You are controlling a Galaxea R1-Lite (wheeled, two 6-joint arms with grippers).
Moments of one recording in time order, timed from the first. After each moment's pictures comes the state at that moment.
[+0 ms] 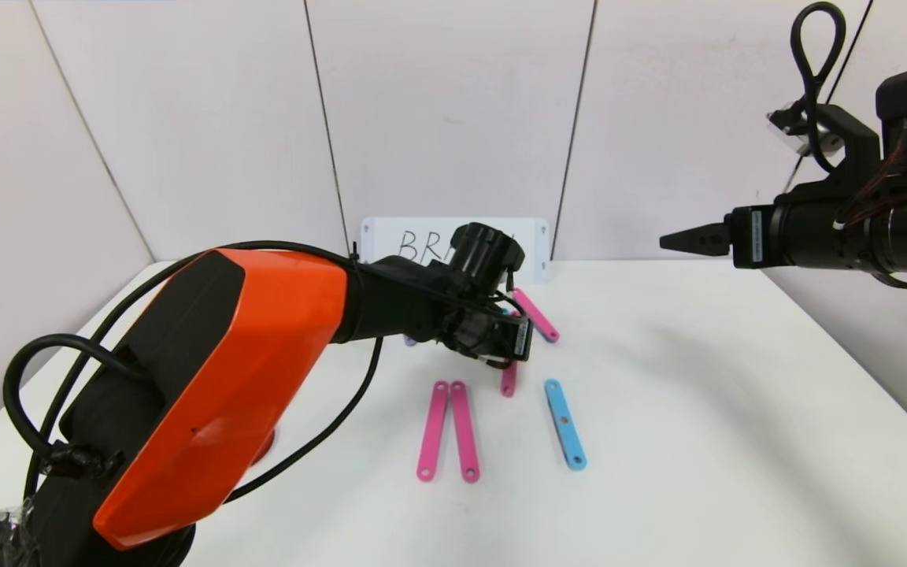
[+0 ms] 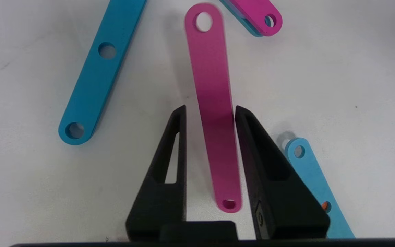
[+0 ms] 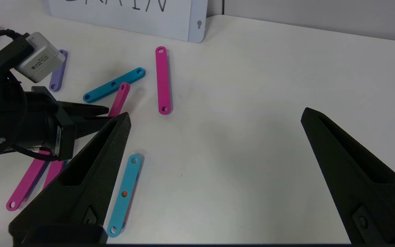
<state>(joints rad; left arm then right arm) -0.70 2.42 -1.98 0.25 -0.02 -0.30 0.17 1.61 -1.23 0.09 0.14 0.03</state>
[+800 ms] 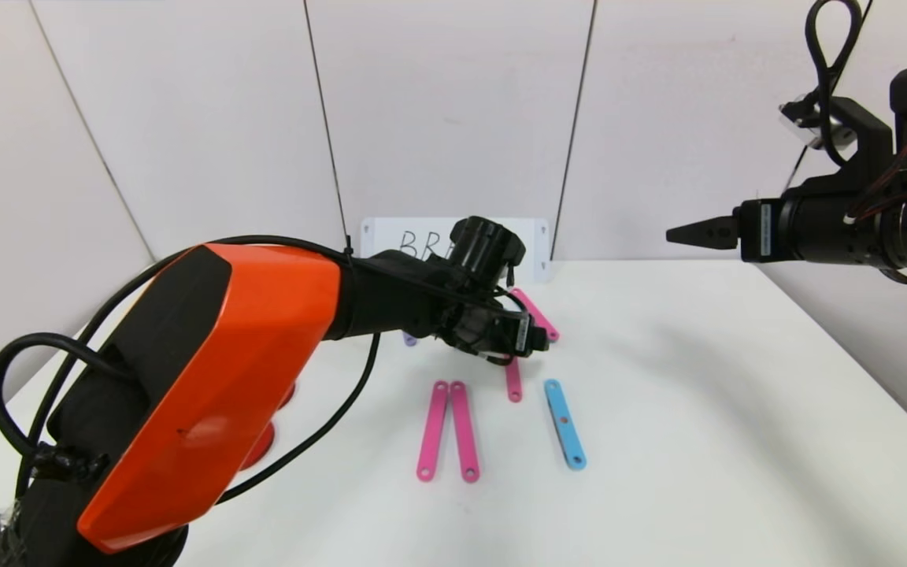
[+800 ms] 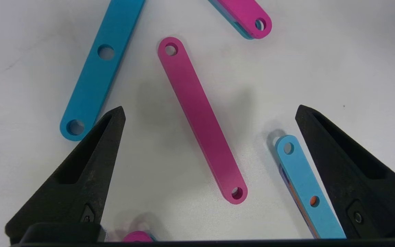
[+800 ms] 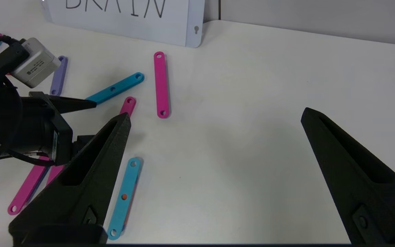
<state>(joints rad) -0.70 2.39 -1.97 0.26 -0.02 -0.31 0.16 1.60 -1.23 0.09 0.14 0.03</state>
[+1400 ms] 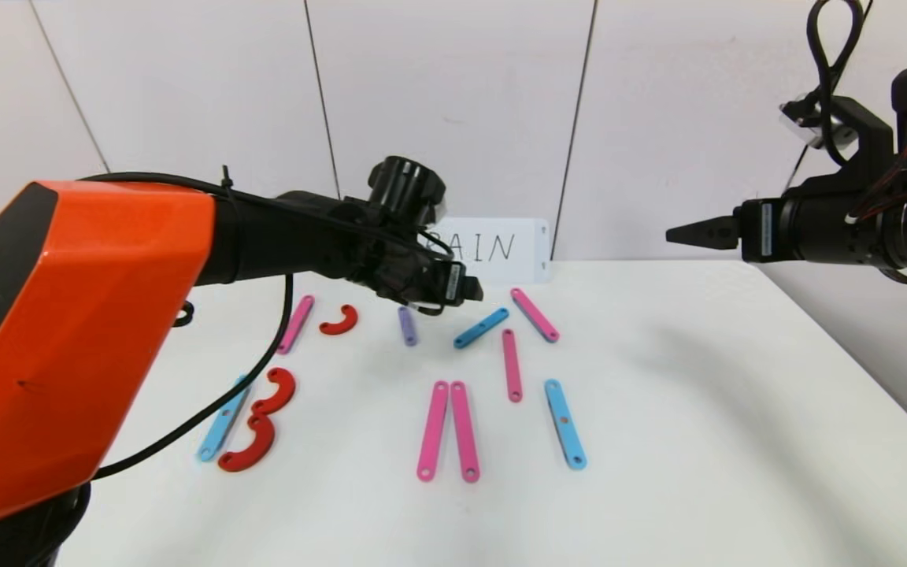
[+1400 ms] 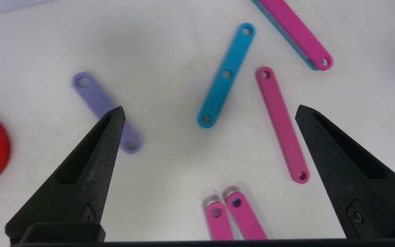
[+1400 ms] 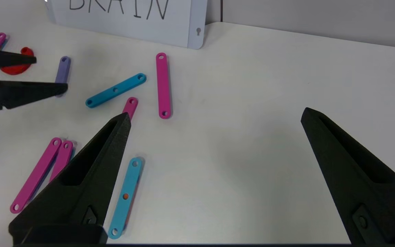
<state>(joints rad) -0.55 2.23 -1.90 0.32 0.01 -0.22 0.15 1.60 -1.23 0.09 0.15 0.03</state>
